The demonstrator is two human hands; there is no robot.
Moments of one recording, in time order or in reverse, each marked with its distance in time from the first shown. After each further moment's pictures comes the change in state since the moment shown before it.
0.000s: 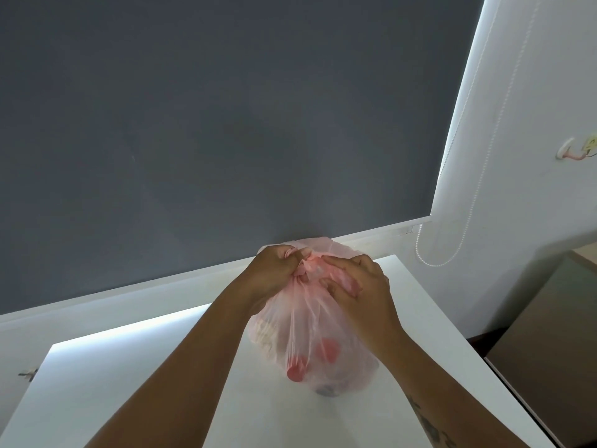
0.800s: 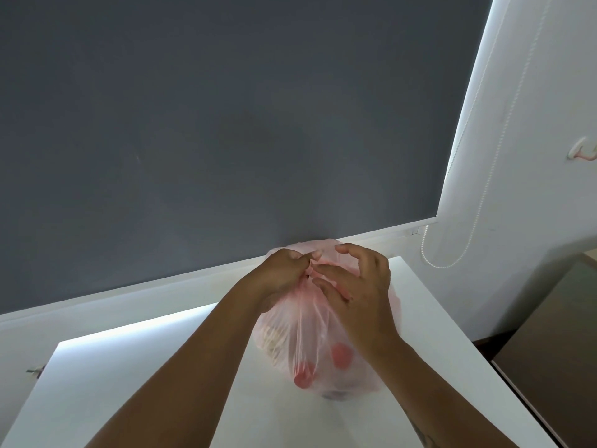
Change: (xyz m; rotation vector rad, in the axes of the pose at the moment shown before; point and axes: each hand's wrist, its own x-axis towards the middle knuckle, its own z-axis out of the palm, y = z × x) left_hand 0.006 0.005 0.002 -0.002 -0.118 -0.184; right_hand 0.000 -0.002 0.018 -0.179 0.242 -0.319
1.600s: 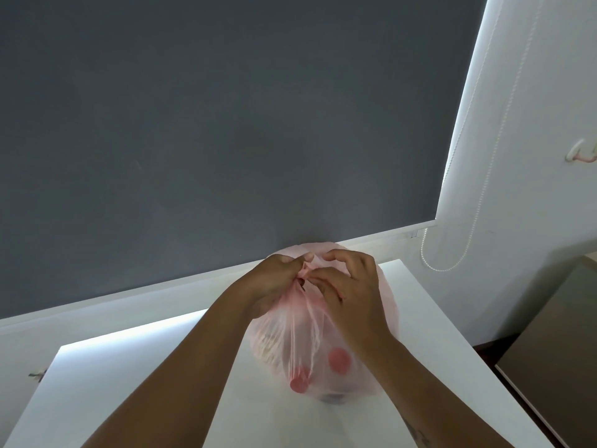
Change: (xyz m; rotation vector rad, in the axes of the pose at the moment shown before) left_hand -0.014 0.004 0.001 -0.101 -0.013 -0.014; right_hand 0.002 0.003 0.007 0.045 -0.045 -0.033
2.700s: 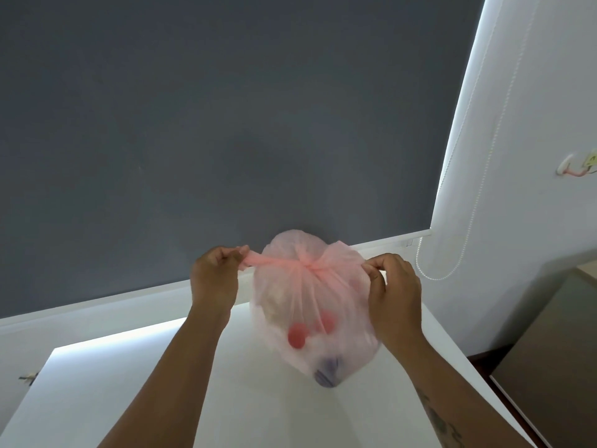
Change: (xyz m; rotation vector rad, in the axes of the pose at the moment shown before) left_hand -0.007 -0.023 -0.047 -0.025 0.818 0.286; right_hand 0.010 0.031 -0.044 -0.045 0.082 0.340
